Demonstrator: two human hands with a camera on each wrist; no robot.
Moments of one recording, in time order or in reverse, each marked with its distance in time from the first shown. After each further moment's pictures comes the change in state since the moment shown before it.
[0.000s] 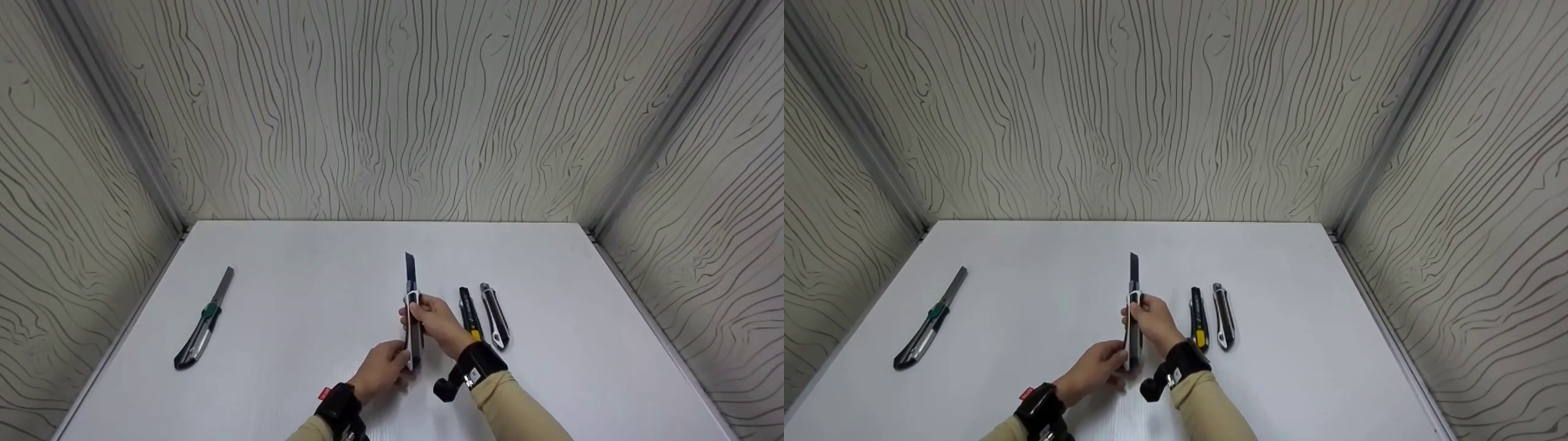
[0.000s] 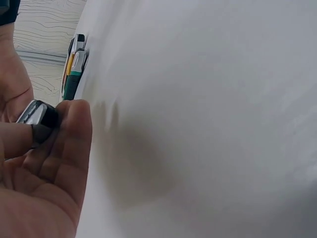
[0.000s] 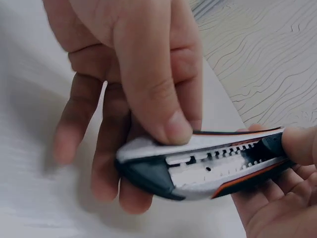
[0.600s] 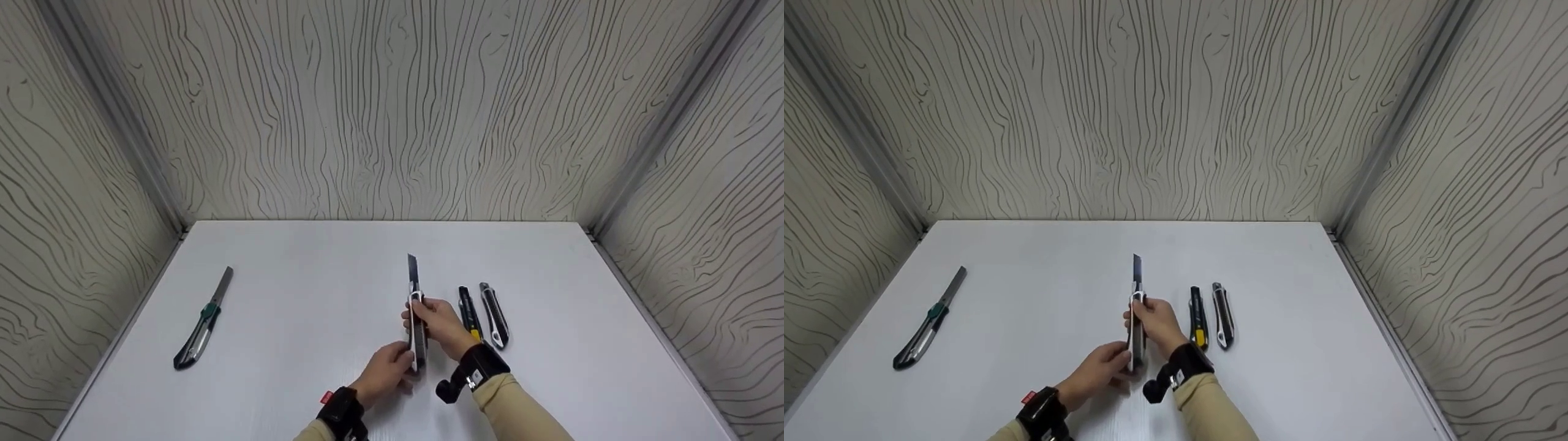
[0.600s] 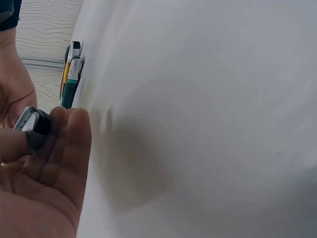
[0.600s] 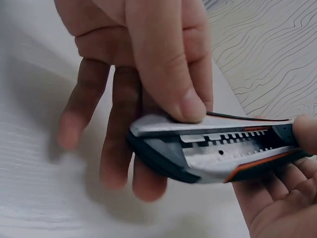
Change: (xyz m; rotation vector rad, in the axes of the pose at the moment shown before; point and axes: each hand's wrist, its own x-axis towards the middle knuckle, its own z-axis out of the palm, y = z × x) left_hand -0.003 -0.005 0.008 -0.127 -0.018 -0.011; right_hand 0.000 0.007 -0.007 0.032 0.006 0.004
